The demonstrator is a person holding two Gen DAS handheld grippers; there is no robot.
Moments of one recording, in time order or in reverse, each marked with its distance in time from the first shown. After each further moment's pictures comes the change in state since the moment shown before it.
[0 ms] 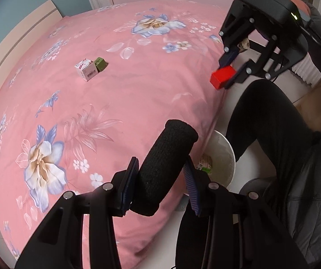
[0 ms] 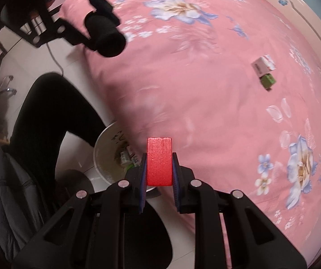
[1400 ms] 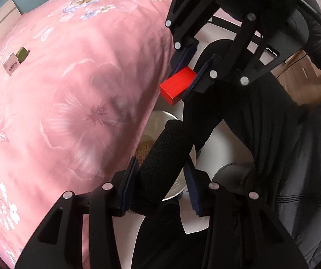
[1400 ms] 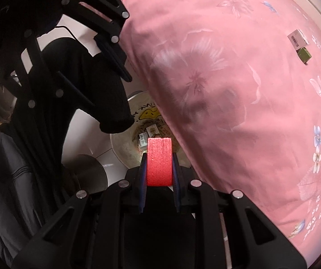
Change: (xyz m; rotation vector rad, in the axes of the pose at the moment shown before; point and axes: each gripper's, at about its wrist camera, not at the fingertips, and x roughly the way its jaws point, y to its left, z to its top) left arm 0.100 -0.105 -0.013 0.094 0.093 -0.201; right arm 0.068 0.048 -0.043 -0.007 0.079 0.076
